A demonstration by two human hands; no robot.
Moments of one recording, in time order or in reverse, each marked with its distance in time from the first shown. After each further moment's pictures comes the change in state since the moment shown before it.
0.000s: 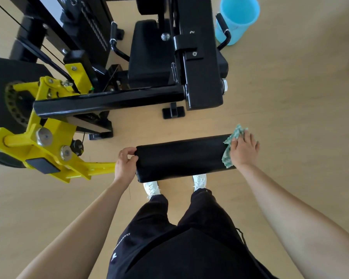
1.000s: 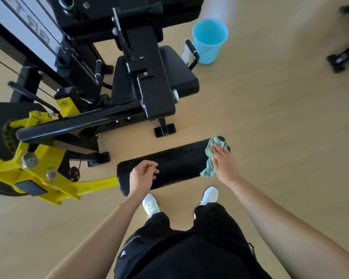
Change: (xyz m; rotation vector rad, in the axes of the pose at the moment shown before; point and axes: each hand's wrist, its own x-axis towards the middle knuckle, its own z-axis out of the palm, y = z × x) left_hand -0.088 0.074 0.076 -0.056 -0.098 0.152; right_hand -0.040 0.053 -0.005 0.204 -0.067 -0.342
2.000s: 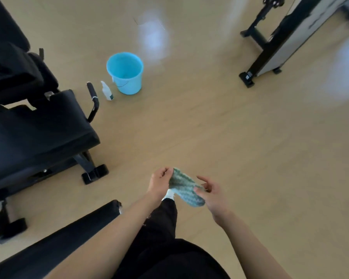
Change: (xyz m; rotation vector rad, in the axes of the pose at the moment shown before) left_hand 0.027 0.247 0.427 -0.100 -0.497 -0.045; right_hand -0.005 0.258 -0.215 1.144 0.208 0.533
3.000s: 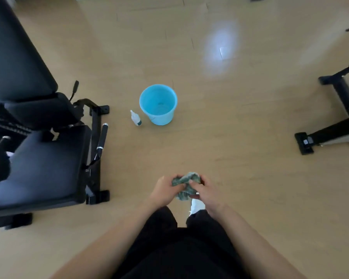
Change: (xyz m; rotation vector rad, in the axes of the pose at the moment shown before) left_hand 0.308 0.292 0.065 0.246 0.133 0.114; right_hand 0.404 -0.324 -0.029 -0.083 -0.460 0.064
